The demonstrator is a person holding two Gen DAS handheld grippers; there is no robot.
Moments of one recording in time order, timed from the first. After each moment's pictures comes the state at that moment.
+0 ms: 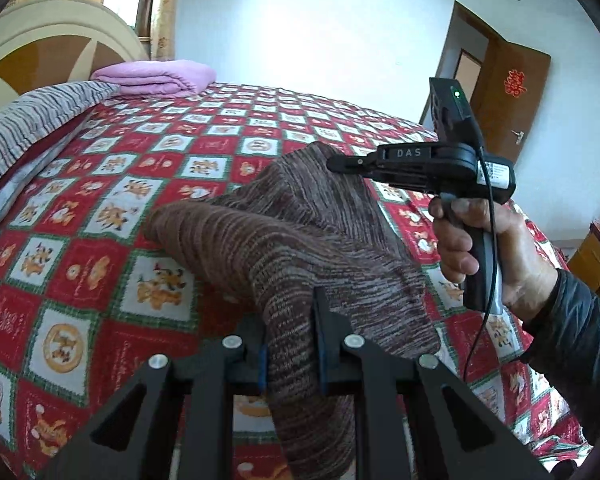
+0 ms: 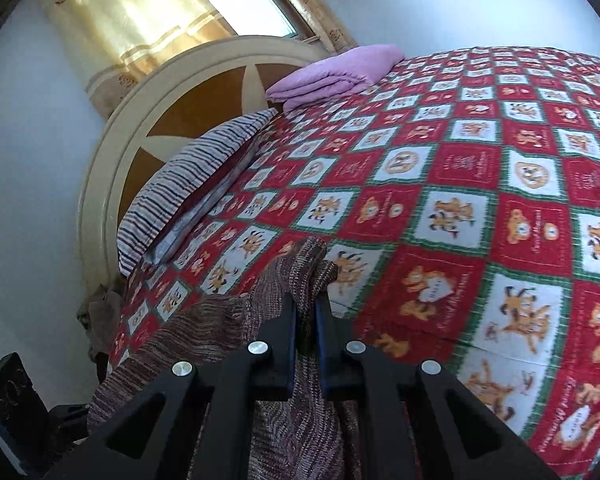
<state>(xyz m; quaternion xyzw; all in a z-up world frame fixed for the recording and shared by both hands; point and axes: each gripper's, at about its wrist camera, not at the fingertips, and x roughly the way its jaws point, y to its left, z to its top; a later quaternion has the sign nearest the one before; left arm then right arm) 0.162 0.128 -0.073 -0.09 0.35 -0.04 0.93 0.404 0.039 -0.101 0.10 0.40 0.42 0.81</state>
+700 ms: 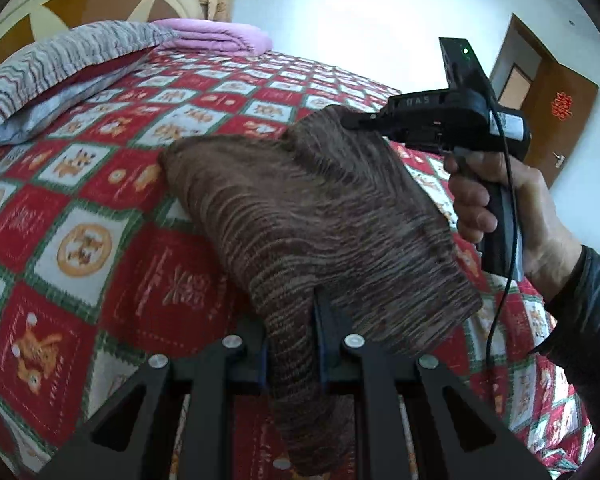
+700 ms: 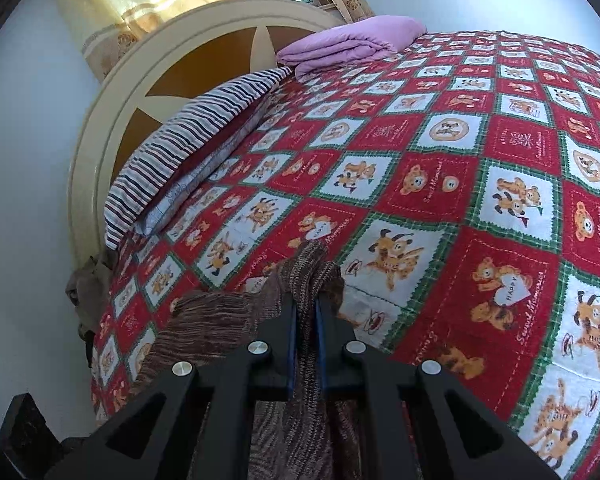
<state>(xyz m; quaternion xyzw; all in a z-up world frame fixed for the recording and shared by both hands) 0.134 0.152 -0.132 -0.15 0.39 0.03 0.91 0.409 0.114 -0.135 0.05 0.43 0.43 0.79</state>
